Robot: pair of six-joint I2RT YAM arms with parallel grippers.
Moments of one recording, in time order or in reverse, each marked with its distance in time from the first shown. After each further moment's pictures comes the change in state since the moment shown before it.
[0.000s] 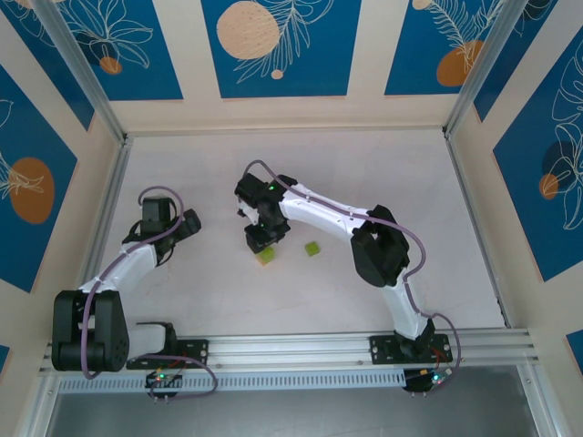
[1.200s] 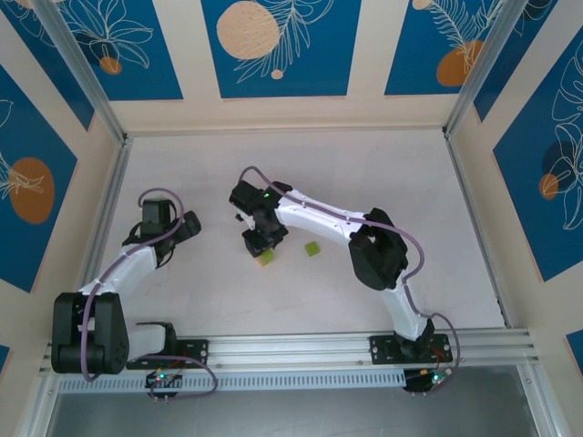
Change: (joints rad) left arm 0.000 -0.013 -0.017 0.001 0.000 0.000; right arm 0.045 0.003 -0.031 0.021 0.083 0.041
